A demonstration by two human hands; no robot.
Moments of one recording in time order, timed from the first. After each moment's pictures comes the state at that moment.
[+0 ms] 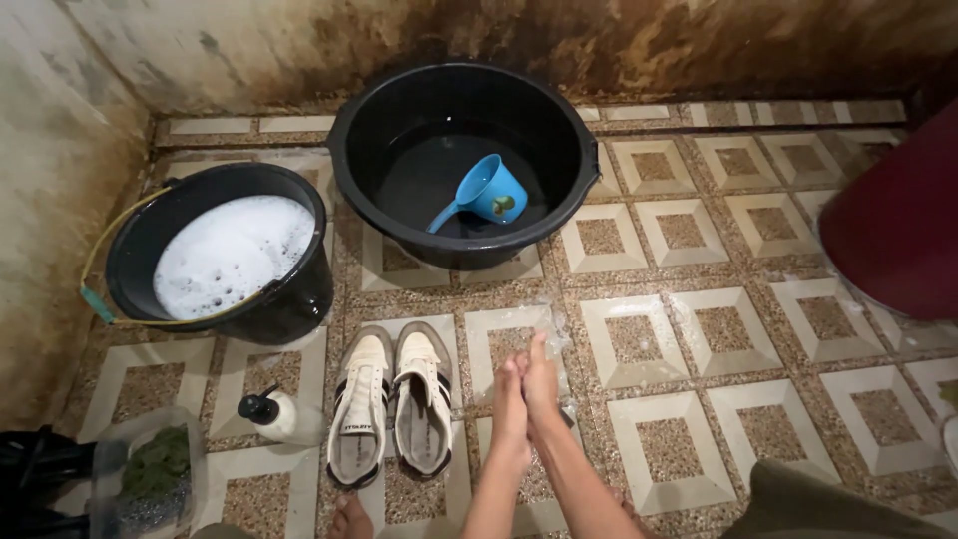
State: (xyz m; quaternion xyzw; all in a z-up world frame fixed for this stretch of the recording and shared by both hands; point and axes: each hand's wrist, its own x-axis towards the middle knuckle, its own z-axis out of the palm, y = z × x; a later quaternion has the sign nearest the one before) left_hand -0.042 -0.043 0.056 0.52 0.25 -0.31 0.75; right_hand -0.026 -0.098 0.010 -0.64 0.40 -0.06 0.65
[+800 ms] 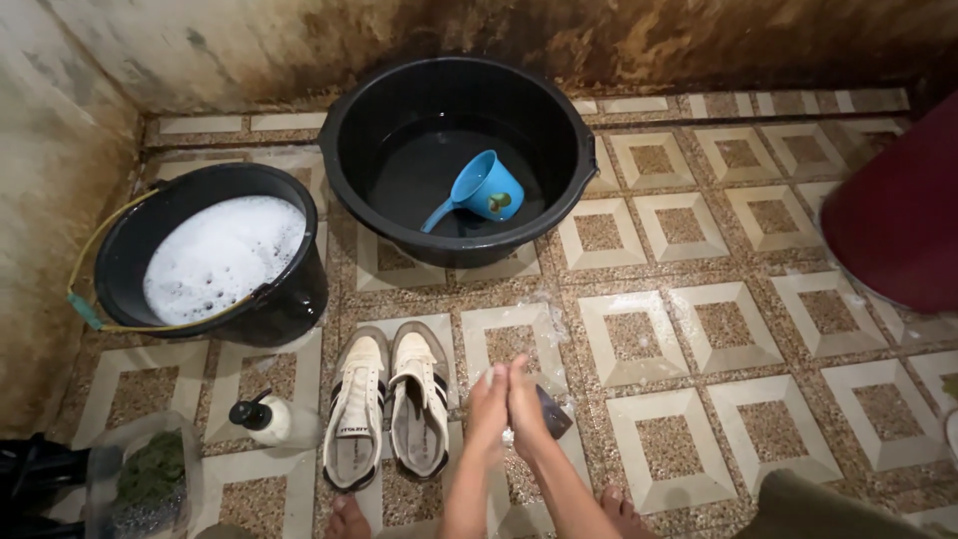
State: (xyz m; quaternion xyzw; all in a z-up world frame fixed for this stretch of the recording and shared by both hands) left_hand -0.021 -0.033 -0.043 0.56 0.12 -0.27 0.78; right_hand -0.038 -0.096 -0.028 -0.54 0.39 0.01 0.75
